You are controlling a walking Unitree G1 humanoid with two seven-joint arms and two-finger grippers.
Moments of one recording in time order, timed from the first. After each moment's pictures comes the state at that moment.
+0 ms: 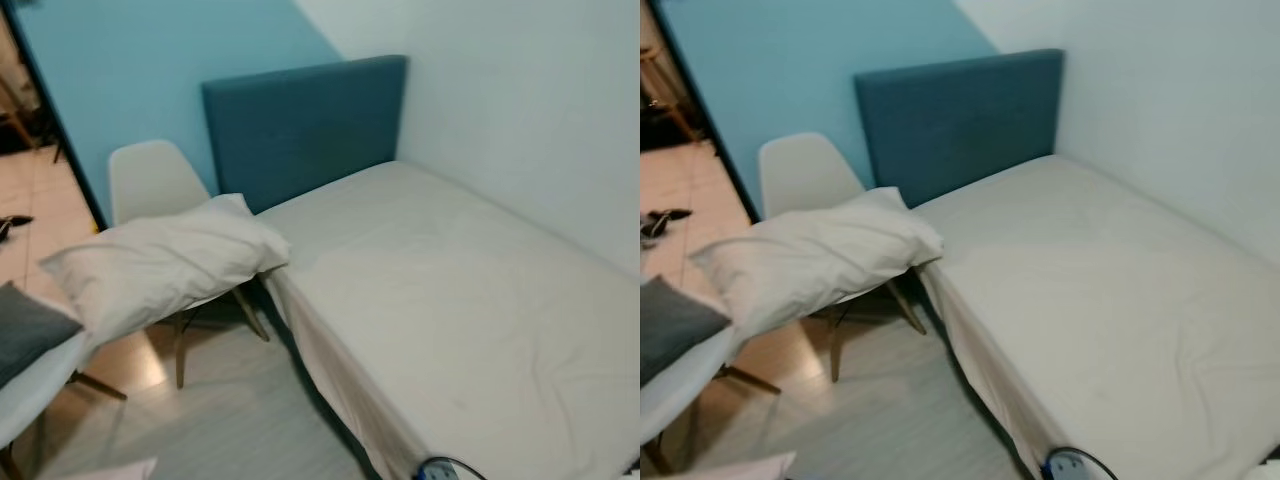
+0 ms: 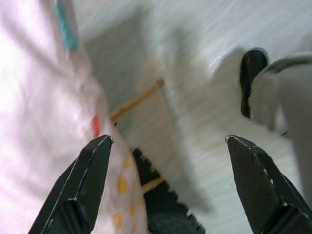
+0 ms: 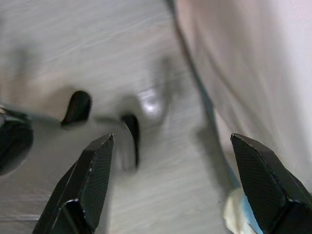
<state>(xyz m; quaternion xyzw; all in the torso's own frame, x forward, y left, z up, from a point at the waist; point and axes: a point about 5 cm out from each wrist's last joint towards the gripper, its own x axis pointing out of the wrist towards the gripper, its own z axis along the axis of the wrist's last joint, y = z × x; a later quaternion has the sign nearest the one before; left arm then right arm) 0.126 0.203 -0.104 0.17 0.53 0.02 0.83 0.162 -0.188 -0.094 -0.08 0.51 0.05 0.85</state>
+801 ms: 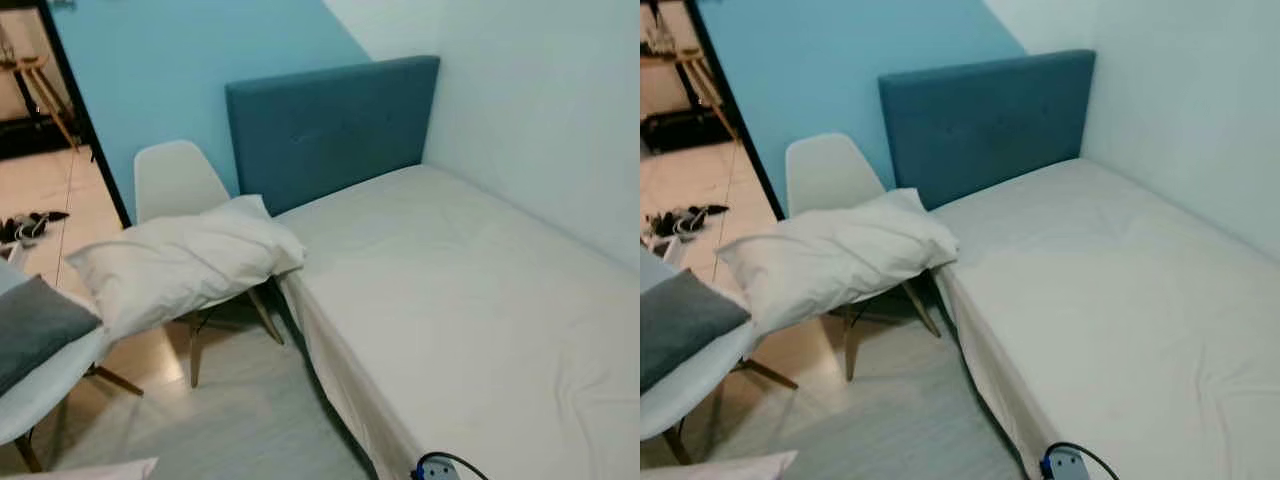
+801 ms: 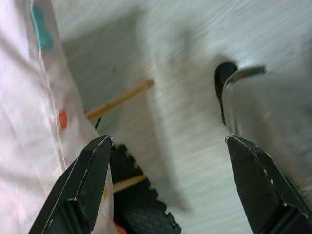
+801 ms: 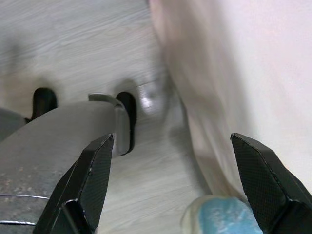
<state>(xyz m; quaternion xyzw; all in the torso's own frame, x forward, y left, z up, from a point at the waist) 0.121 0.196 -0.107 0.15 0.53 0.02 0.83 0.153 -0.200 -0.097 -0.09 0.53 0.02 0.84</state>
